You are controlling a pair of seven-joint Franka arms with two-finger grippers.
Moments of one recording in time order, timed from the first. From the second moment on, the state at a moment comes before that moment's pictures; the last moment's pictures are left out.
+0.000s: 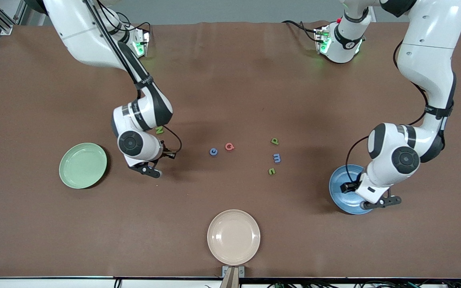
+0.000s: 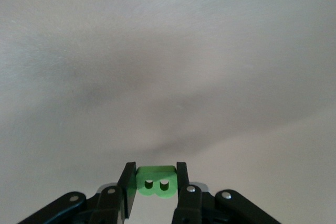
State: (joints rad) left arm -0.03 0.64 -0.14 -1.68 0.16 2.32 -0.42; right arm 0.36 0.52 0.02 -1.81 0.08 2.08 0.68
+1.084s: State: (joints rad) left arm -0.24 0.67 -0.31 -1.84 0.22 2.44 -0.88; right arm -0.16 0.35 0.00 -2.10 -0.03 2.36 -0.18
